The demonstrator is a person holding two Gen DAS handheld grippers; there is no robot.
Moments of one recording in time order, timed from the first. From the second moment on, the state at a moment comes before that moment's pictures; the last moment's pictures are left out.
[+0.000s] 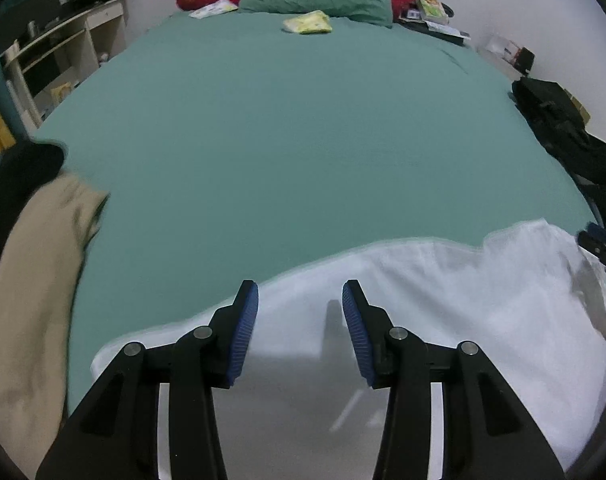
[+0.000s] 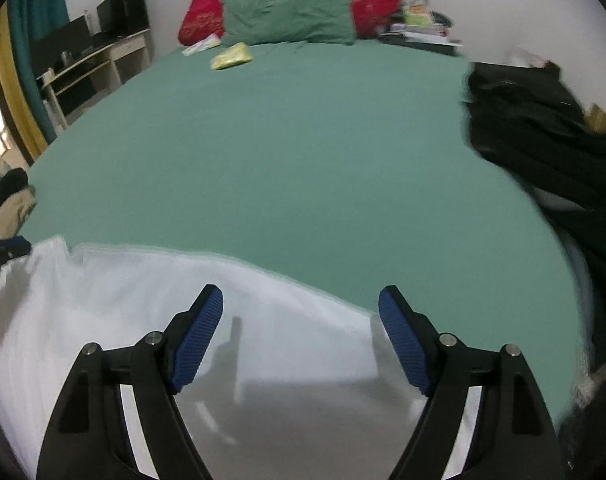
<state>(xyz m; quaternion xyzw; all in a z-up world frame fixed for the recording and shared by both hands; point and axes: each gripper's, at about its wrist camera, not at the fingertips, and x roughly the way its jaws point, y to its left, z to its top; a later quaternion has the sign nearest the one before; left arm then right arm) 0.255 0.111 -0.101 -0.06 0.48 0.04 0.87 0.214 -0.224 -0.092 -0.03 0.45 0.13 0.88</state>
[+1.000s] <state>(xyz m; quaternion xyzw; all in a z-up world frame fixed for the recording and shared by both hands) 0.148 0.141 -0.136 -0.05 0.51 0.11 0.85 0.192 -0.354 -0.137 0.26 0.55 0.13 0.79</state>
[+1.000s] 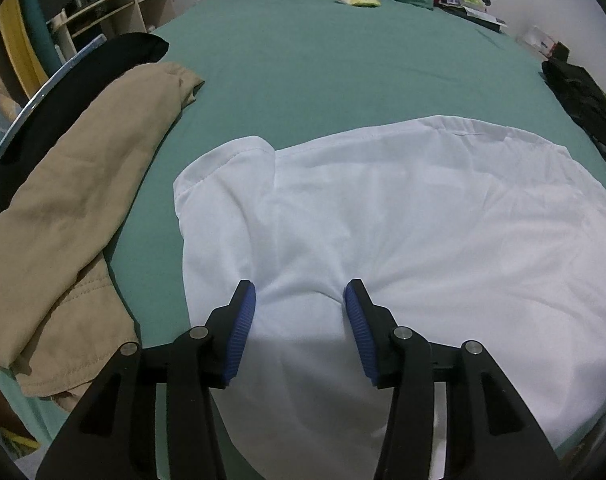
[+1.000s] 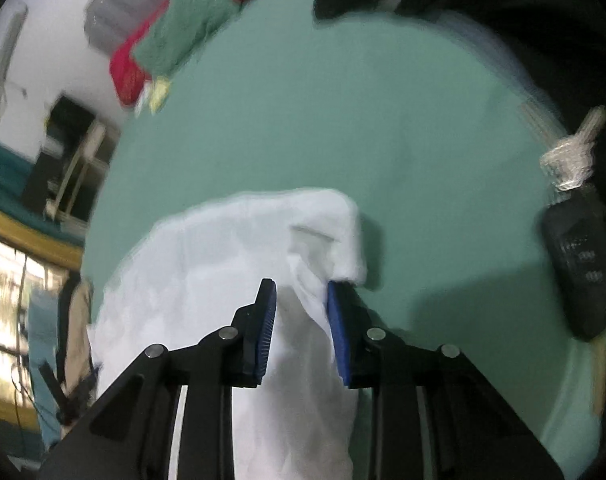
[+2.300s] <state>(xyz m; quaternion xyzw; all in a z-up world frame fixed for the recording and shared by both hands) 0.036 0.120 -0.106 -0.13 0.52 0.02 0.85 0.035 -0.336 -0.098 0.29 0.48 0.12 0.82</state>
